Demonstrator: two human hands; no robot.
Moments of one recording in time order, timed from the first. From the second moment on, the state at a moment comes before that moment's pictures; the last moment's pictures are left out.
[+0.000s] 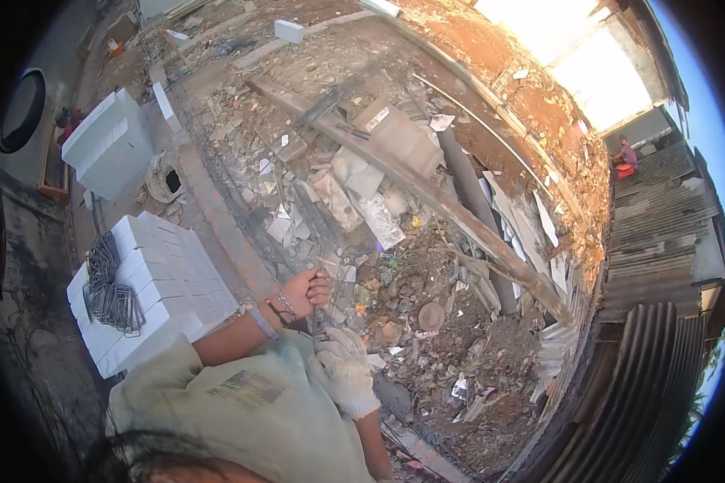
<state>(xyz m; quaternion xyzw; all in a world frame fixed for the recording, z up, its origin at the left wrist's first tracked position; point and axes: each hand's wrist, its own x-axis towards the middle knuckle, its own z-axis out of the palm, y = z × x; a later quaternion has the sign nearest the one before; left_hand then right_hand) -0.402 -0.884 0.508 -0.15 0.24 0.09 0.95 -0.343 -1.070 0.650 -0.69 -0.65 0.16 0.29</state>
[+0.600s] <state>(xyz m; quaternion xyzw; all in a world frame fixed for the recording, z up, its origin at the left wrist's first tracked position) -0.372 -0.811 0.489 -0.03 0.26 0.39 0.88 -0.283 -1.092 0.610 -0.73 -0.63 0.17 0.19</state>
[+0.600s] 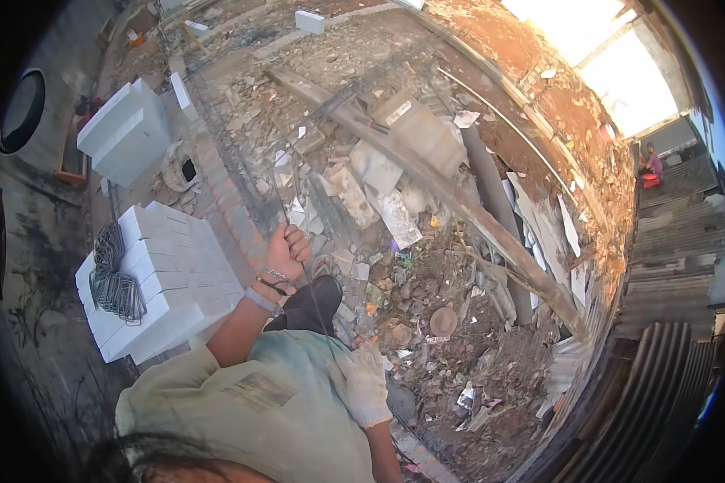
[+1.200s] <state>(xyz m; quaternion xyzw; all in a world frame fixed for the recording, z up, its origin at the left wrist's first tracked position) -0.369 -0.516 0.454 -0.09 0.05 0.54 0.84 -0.133 -0.789 0.559 -0.73 -0.60 0.28 0.17</state>
